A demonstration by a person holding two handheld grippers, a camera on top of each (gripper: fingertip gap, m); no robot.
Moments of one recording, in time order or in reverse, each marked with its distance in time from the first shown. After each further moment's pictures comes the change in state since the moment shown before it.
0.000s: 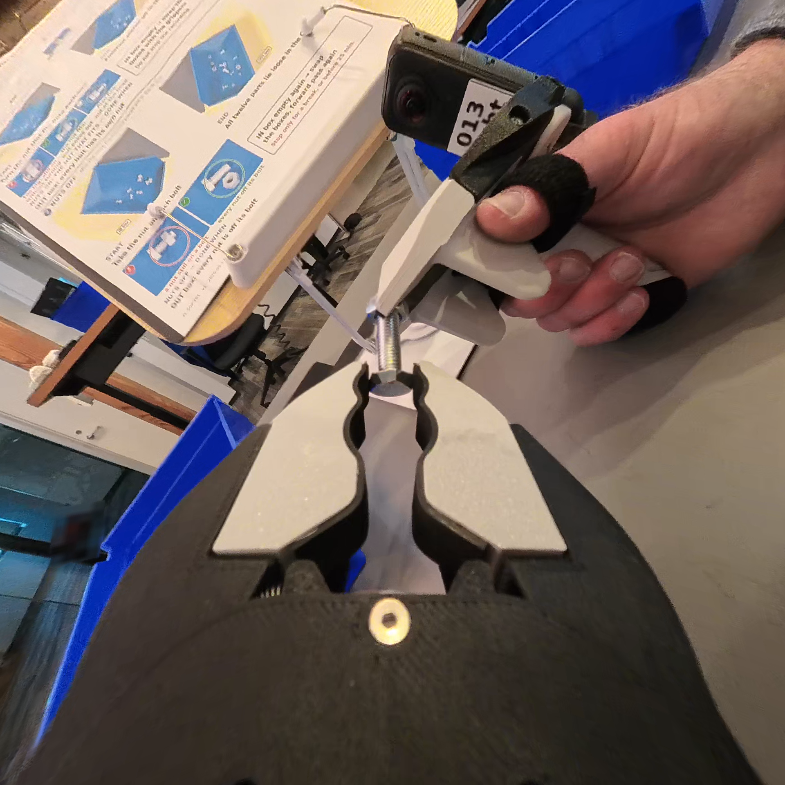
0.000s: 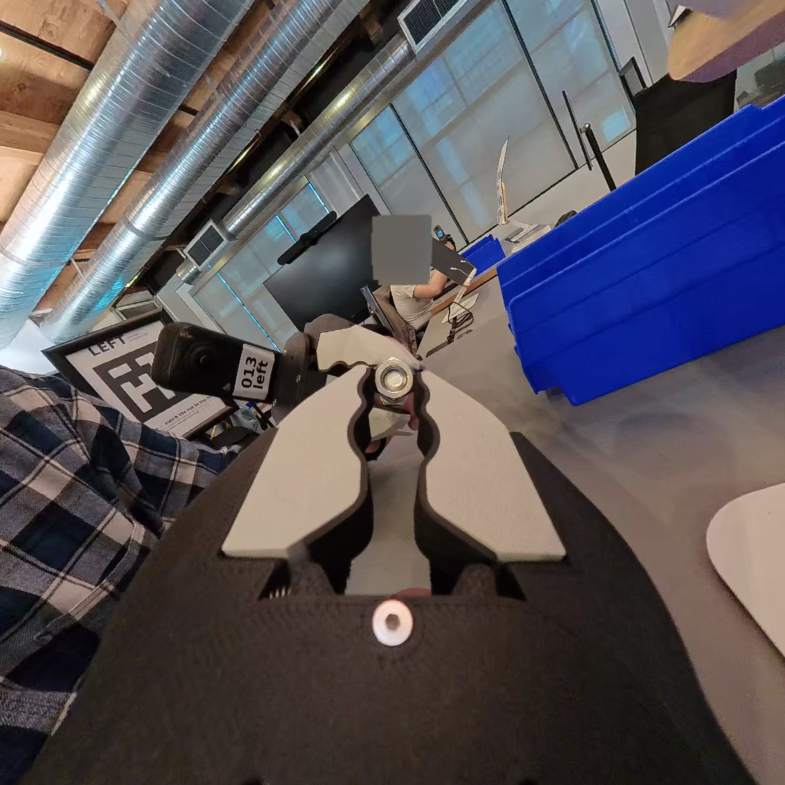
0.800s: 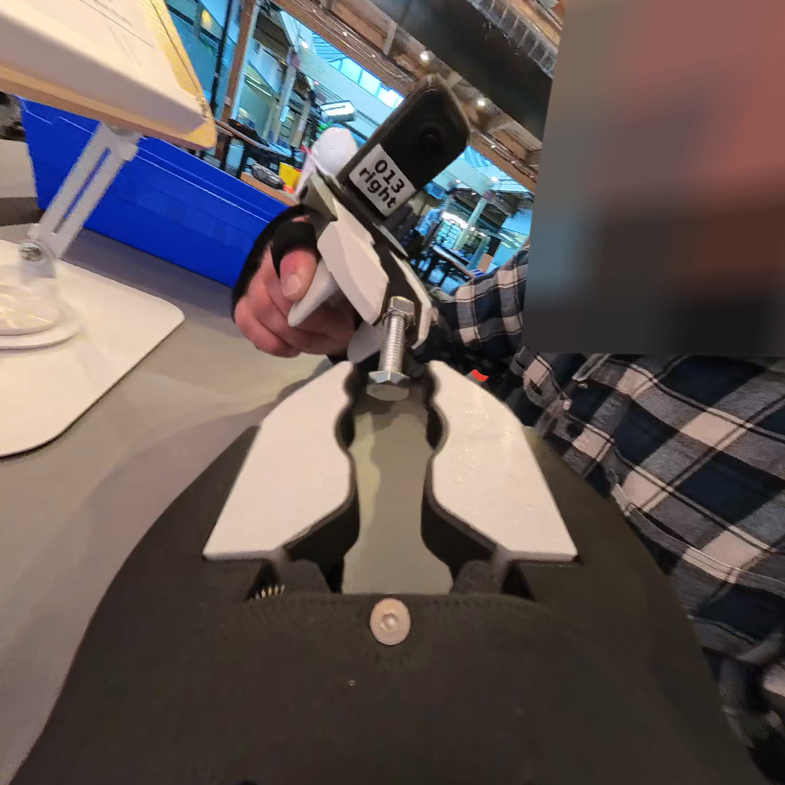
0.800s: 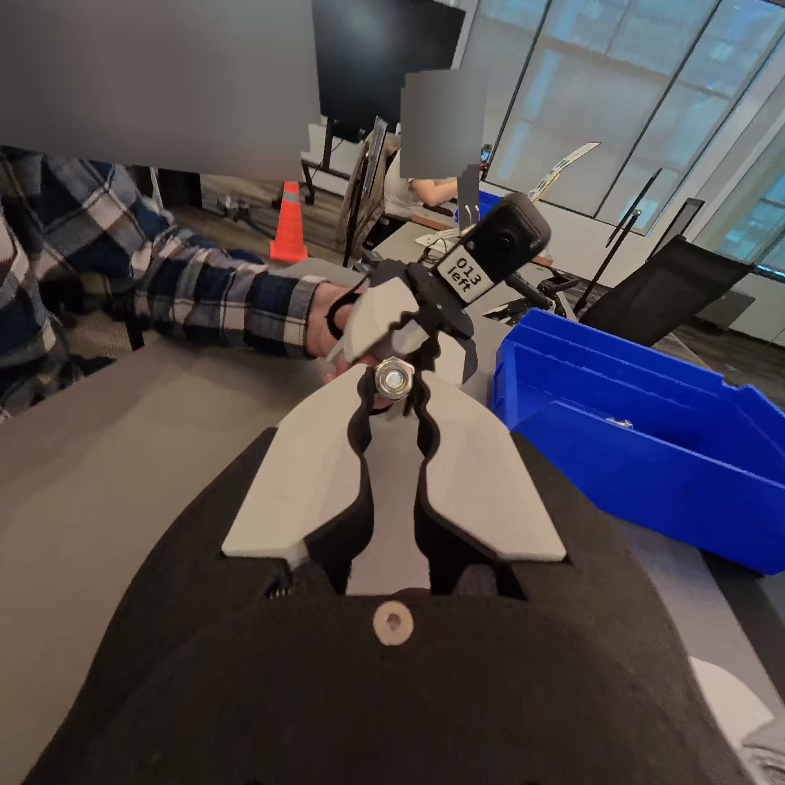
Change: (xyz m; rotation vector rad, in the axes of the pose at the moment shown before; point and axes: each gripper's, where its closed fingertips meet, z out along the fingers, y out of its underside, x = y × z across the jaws) left arm 0.027 -0.047 -0.052 0.363 1.004 -1.046; right arm -0.065 0.020 0.008 -0.346 -0.069 -0.864
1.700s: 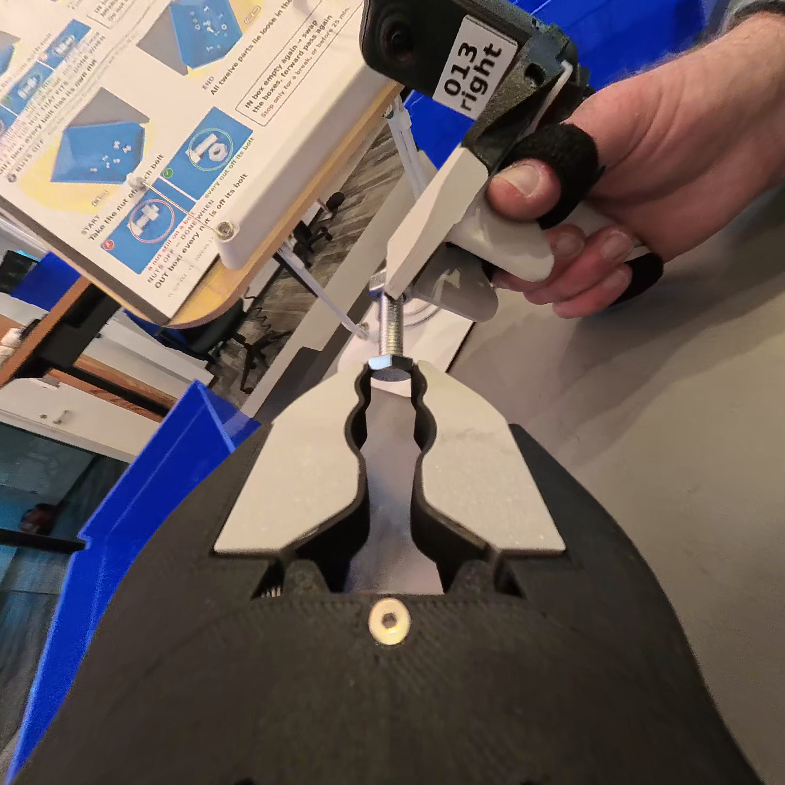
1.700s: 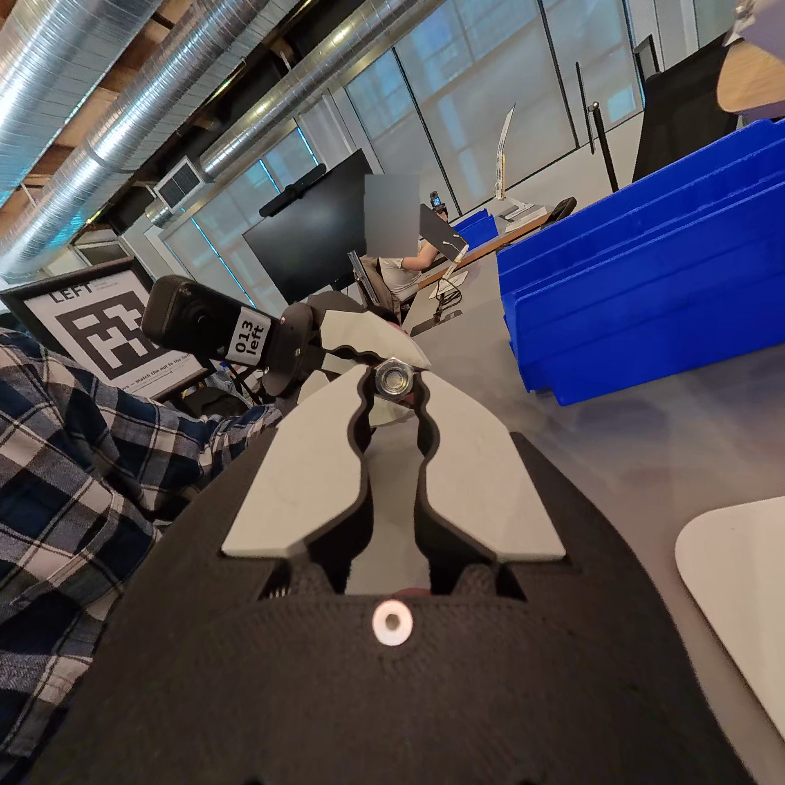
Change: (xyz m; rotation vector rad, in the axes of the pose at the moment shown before) left arm -0.072 -0.007 -0.022 -0.395 -0.993 0.979; right arm 0.050 0.036 -0.008 0.249 0.063 0.769
